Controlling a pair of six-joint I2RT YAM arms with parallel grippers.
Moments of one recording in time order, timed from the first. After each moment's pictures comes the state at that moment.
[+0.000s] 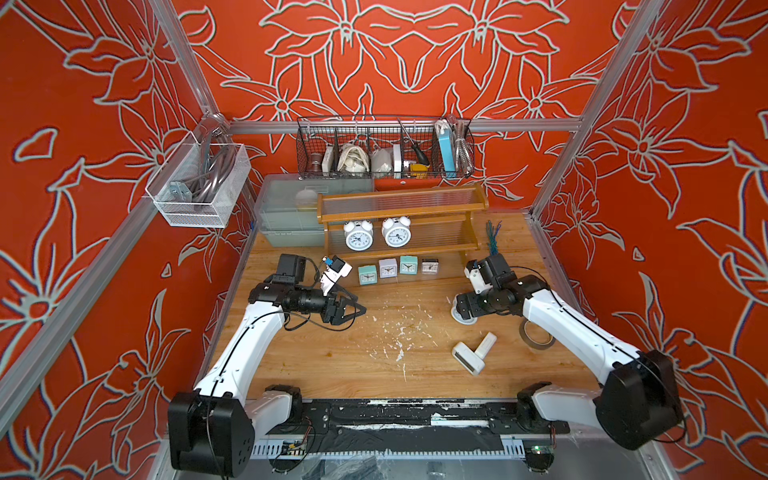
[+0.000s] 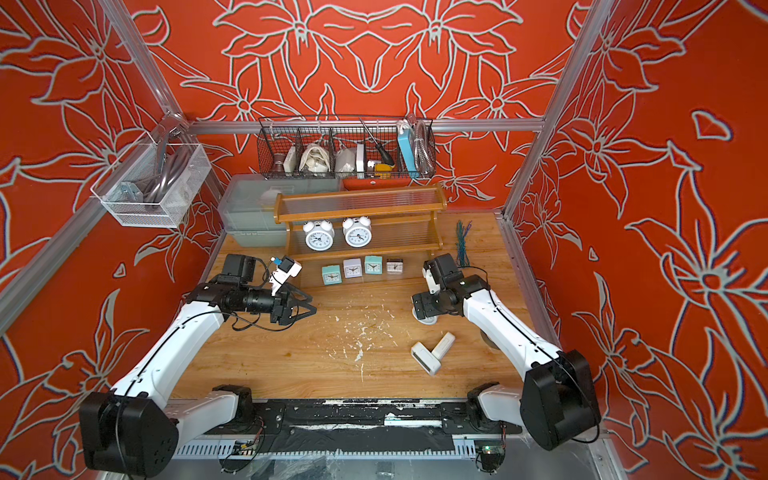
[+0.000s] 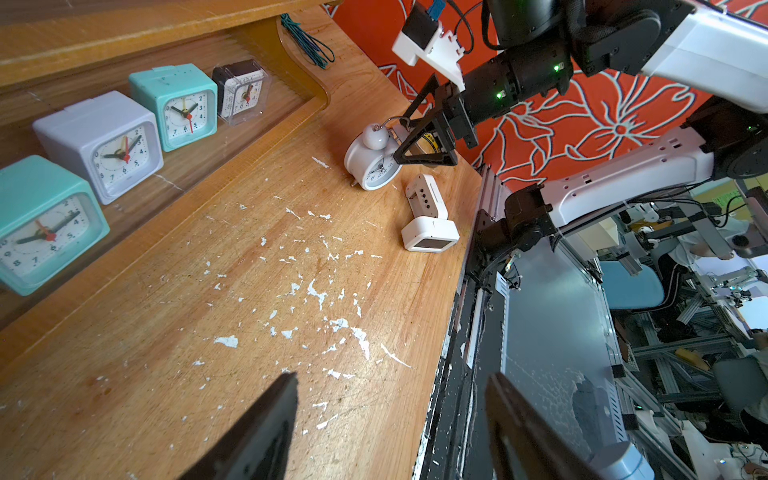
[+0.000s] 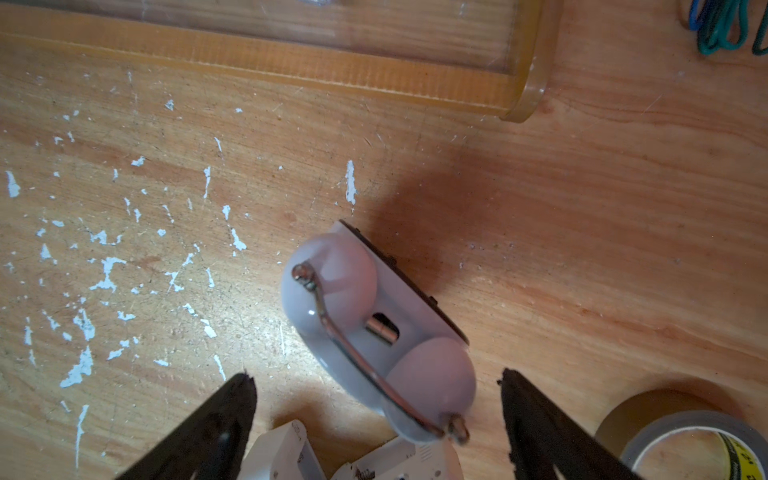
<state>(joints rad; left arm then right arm) -0.03 1.13 0.89 -0.81 1.10 0.36 0.40 1.29 0.91 -0.78 0.00 0.12</state>
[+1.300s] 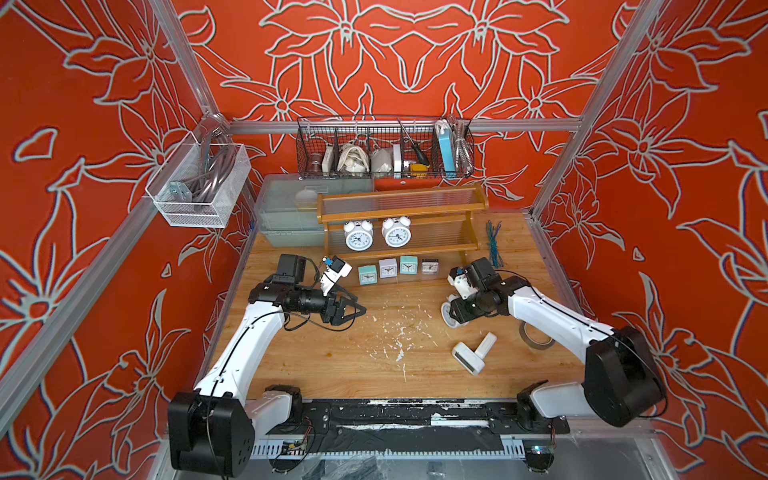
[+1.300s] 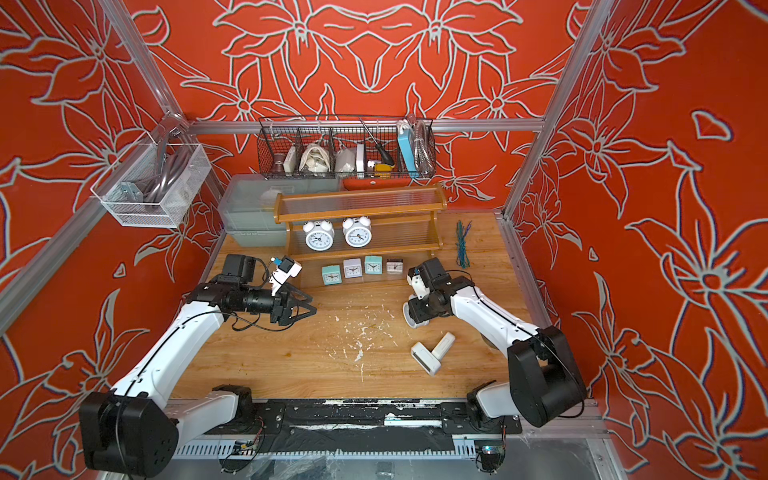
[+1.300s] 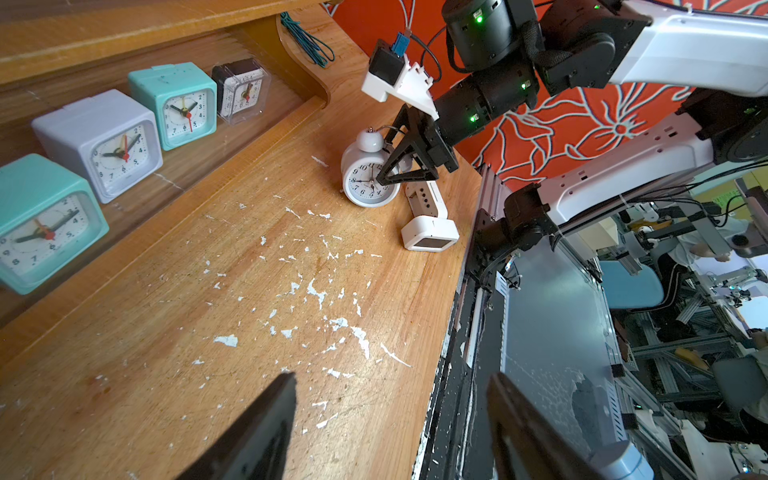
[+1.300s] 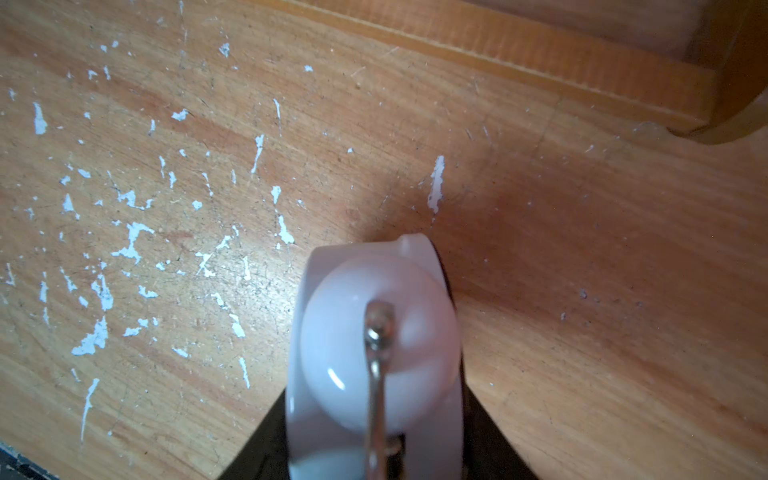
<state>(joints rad) -0.03 1.13 0.89 -0.81 1.10 0.36 0.46 1.38 0.88 -0.69 -0.14 0.04</state>
